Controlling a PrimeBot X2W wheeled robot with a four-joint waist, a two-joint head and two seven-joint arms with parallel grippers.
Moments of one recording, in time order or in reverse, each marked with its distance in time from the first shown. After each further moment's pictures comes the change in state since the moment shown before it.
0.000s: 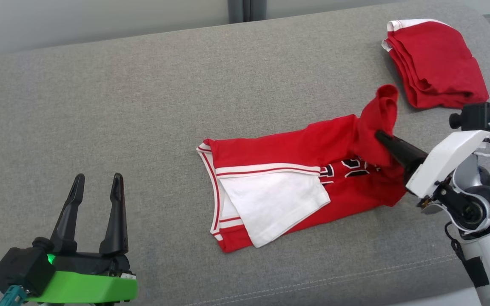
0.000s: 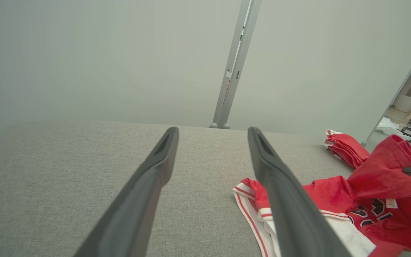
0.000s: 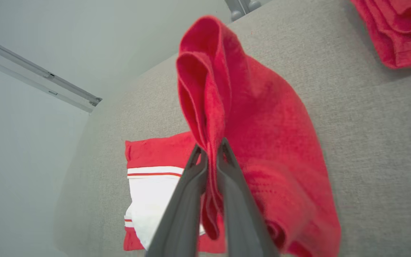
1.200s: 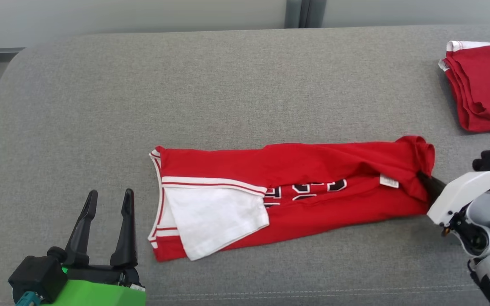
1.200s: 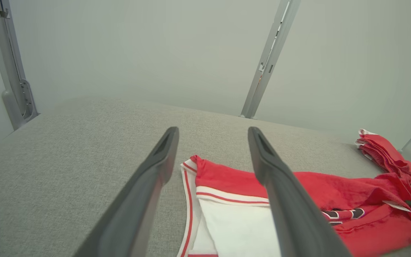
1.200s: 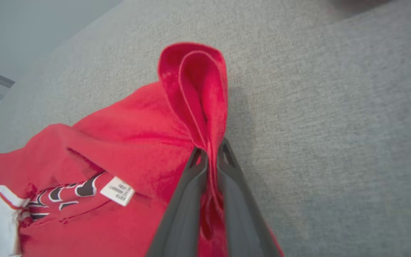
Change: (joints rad) left arm 0.033 -0.020 -0.026 0.037 -0.020 0.000 0.001; right arm 0.008 -0.025 0.026 0.404 -0.113 0.000 -0.259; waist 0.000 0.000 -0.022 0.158
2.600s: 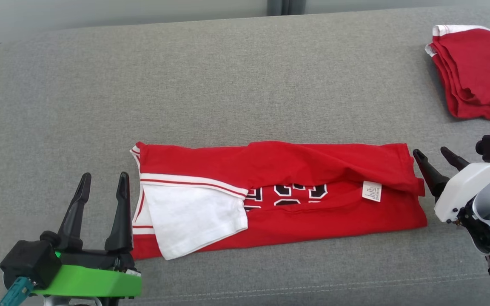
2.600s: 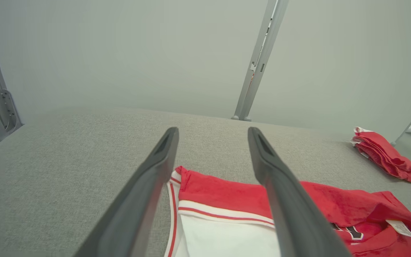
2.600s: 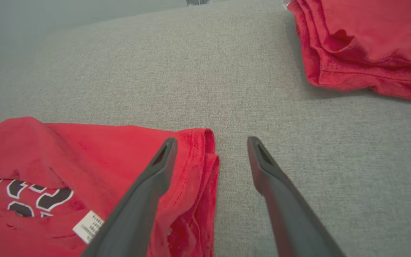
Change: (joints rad) left arm -0.079 0.085 -0.059 -0.033 -0.048 0.073 0.000; right arm -0.005 -0.153 0.175 -0.162 -0.092 0.000 -0.161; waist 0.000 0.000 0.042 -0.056
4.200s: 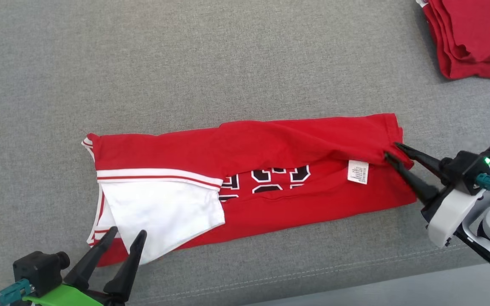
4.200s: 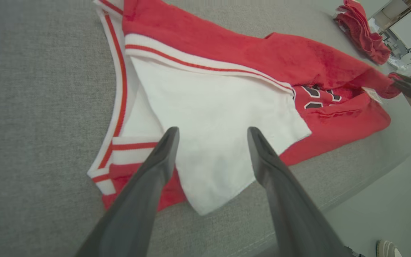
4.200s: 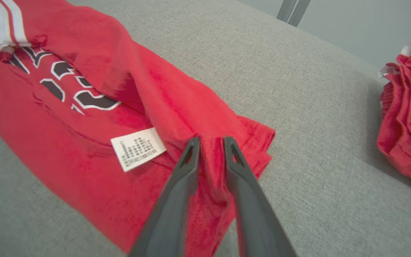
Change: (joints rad) left arm 0.003 0.293 -0.253 0.047 -0.360 -0.114 0.065; right arm -0.104 -0.276 0.477 -0.214 -0.157 0.000 -0.322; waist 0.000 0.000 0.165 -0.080
